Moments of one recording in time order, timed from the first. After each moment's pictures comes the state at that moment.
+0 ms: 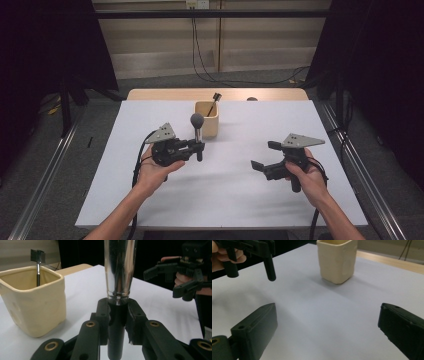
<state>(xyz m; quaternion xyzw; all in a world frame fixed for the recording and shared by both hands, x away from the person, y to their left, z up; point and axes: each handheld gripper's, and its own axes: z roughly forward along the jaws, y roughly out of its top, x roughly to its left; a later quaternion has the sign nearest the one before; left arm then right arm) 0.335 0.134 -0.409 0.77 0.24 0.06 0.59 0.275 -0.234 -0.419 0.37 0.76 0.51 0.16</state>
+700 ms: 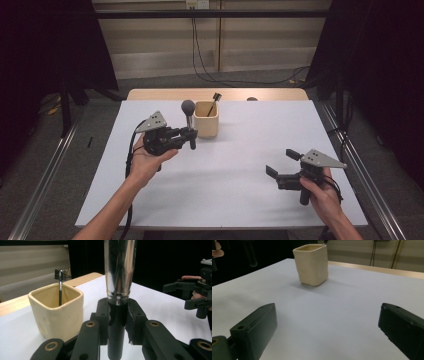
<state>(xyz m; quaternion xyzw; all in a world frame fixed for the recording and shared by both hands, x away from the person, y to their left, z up) 0.350 0.148 -0.382 0.76 0.24 0.09 0.59 0.237 -0.264 -0.443 0.43 0.69 0.54 0.23</state>
